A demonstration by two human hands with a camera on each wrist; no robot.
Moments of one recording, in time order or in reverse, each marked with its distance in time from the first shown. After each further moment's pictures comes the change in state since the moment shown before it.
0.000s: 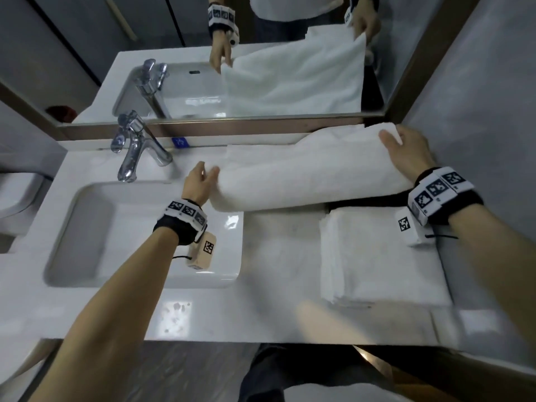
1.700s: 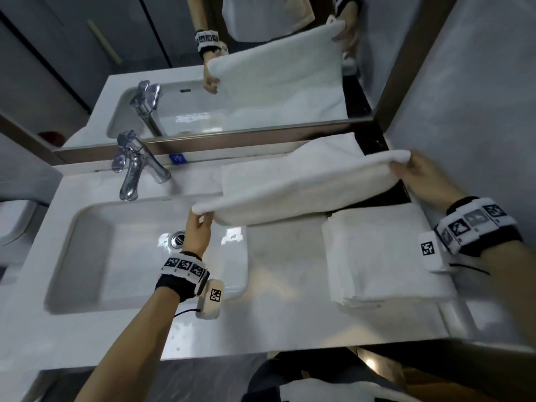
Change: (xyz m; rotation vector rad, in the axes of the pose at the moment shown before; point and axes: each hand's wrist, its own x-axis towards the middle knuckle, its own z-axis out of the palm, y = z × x) left_hand -0.052 -0.052 0.011 -0.371 0.045 0.011; right_hand -0.040 0.047 -0.013 0.211 -0.177 -0.152
